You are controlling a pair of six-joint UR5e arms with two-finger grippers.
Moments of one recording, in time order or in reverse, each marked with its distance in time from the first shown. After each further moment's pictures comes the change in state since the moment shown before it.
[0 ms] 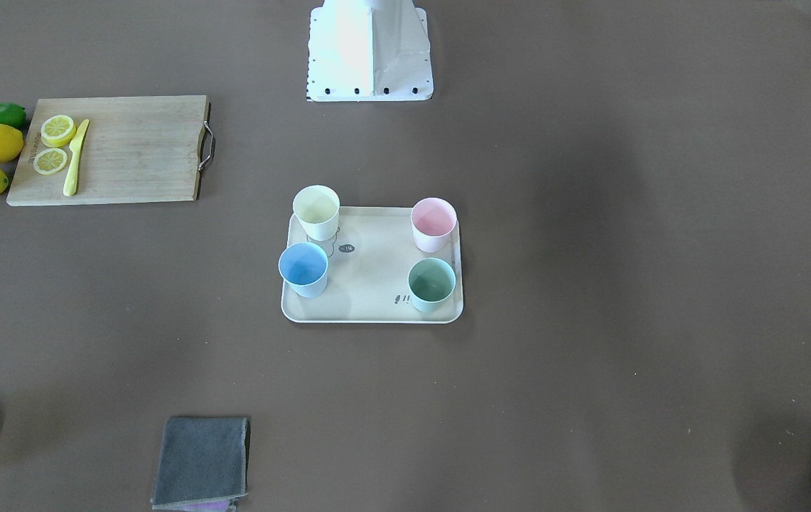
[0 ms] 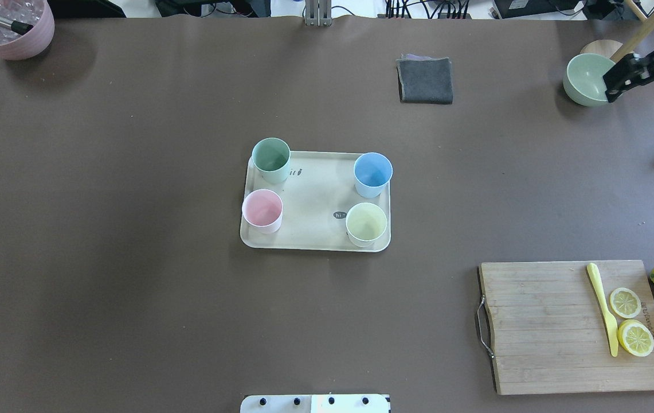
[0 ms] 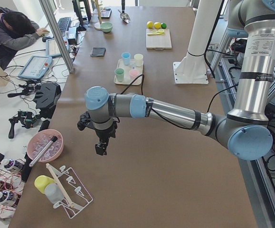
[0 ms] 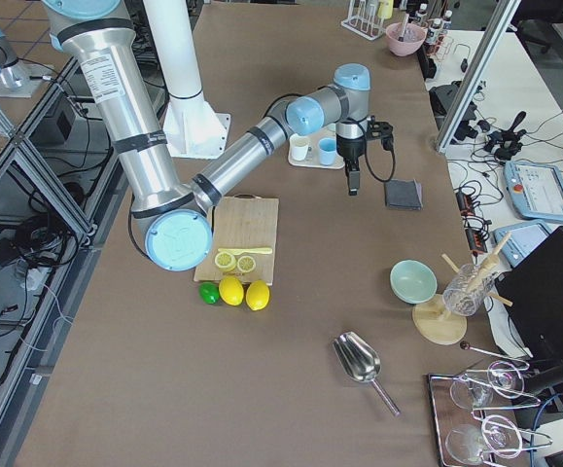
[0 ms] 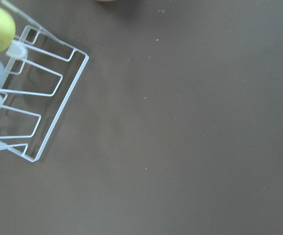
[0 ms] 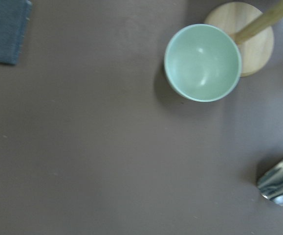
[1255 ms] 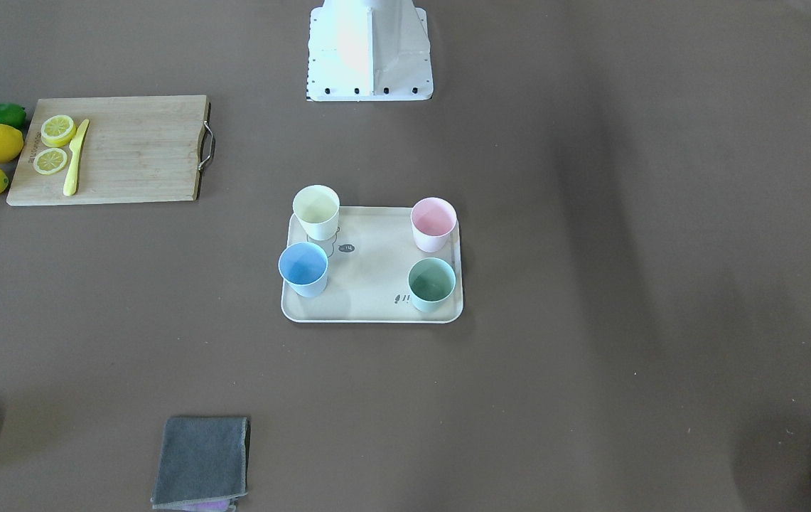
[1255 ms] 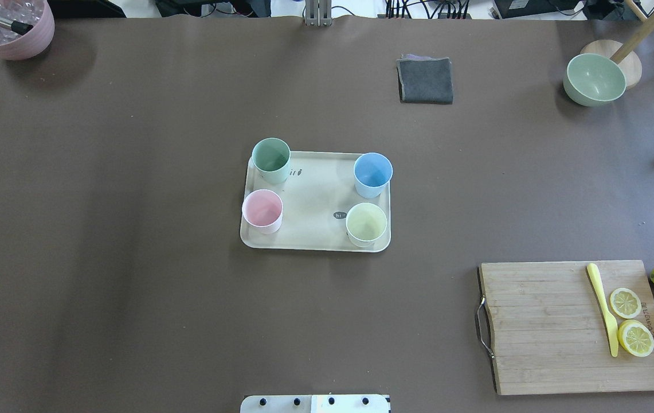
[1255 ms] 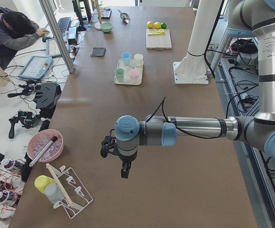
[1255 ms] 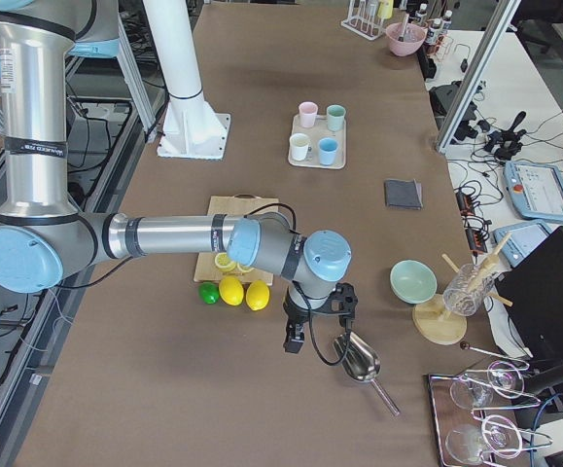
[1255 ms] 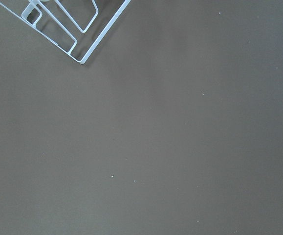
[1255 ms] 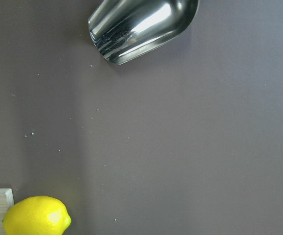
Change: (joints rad) left arm -0.036 0.216 -0.014 -0.260 -0.055 -0.165; right arm 0.337 -0.346 -0.192 0.006 0.119 -0.459
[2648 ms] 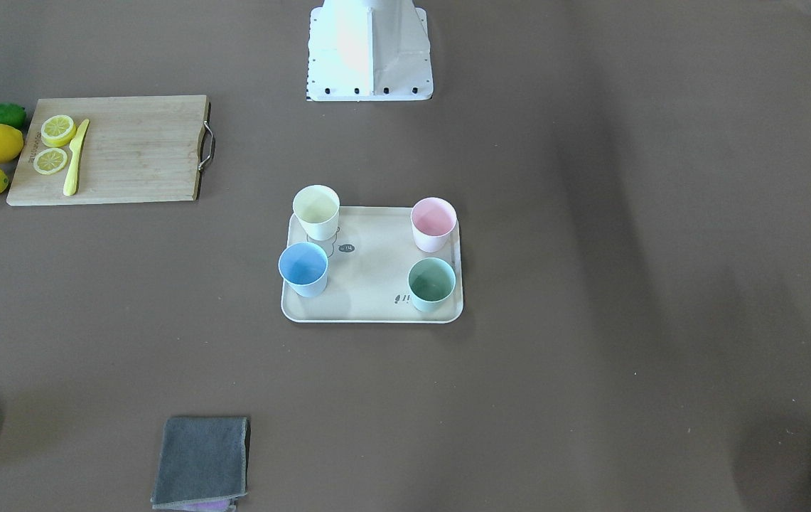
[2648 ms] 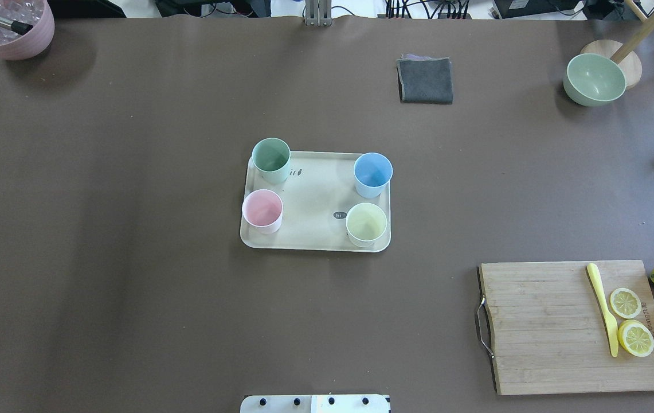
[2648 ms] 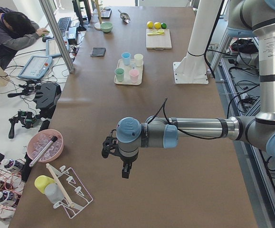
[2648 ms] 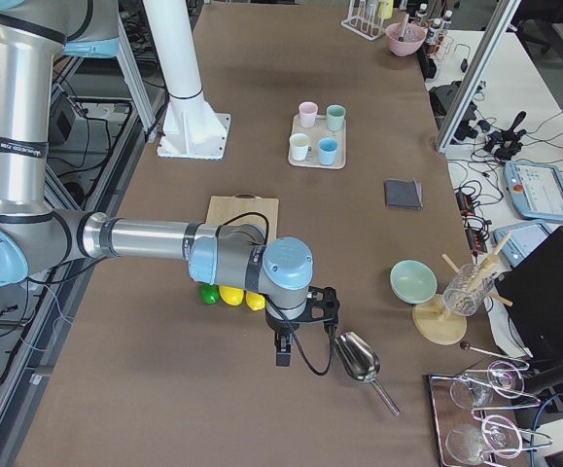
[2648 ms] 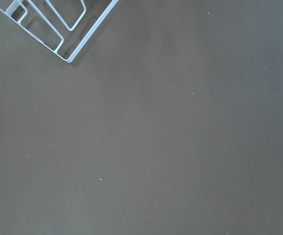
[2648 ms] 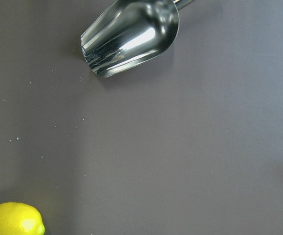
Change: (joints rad) left arm -0.003 0.008 0.005 -0.019 -0.013 0.005; right arm 0.052 -0.106 0.038 0.220 -0.003 -0.002
